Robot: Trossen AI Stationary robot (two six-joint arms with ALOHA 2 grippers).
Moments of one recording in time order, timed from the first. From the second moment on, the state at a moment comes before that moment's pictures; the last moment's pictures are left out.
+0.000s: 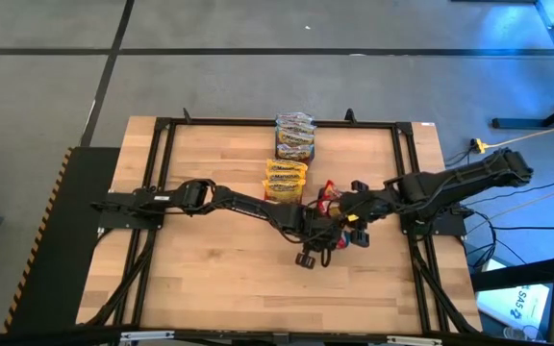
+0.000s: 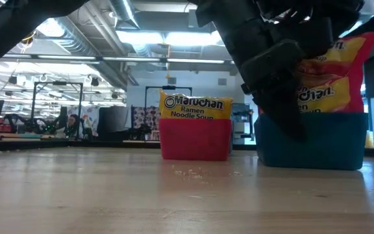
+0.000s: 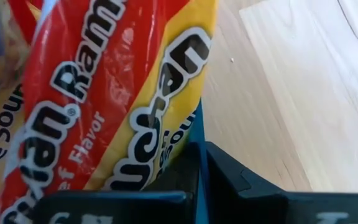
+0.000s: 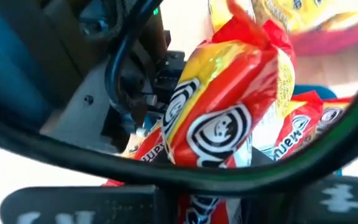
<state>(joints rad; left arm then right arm) -0.16 2.45 2.16 -0.73 -0.03 0.20 0.25 1.16 0.92 -0.72 0.07 0.37</state>
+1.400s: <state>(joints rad) -0.19 2.41 2.16 -0.84 -0.18 0.22 0.11 1.21 0.90 -0.81 -0.09 0.25</state>
